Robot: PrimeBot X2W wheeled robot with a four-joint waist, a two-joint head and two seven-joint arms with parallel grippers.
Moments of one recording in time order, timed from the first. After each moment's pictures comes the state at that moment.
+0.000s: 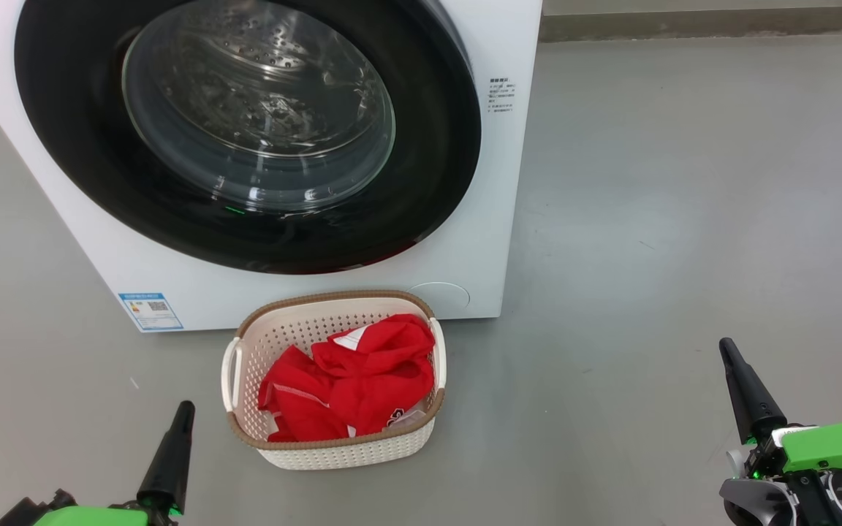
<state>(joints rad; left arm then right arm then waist) -0.07 0.04 0.08 0.26 -1.60 -0.11 0.11 -0.07 -0.07 -0.08 0.27 1.64 0.13 0.07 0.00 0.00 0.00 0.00</state>
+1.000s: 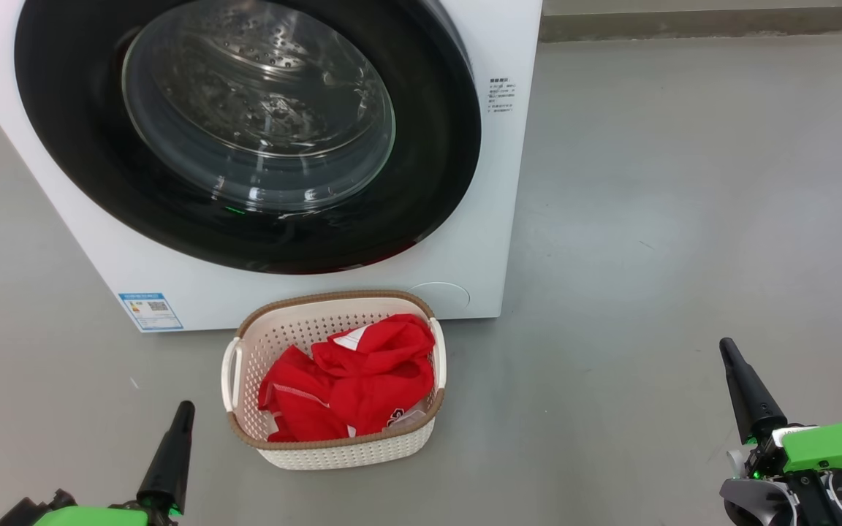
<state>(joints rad) -0.07 0.04 0.08 0.26 -1.60 -0.11 0.11 -0.07 -0.07 -0.08 0.27 1.64 0.13 0.07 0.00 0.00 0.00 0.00</state>
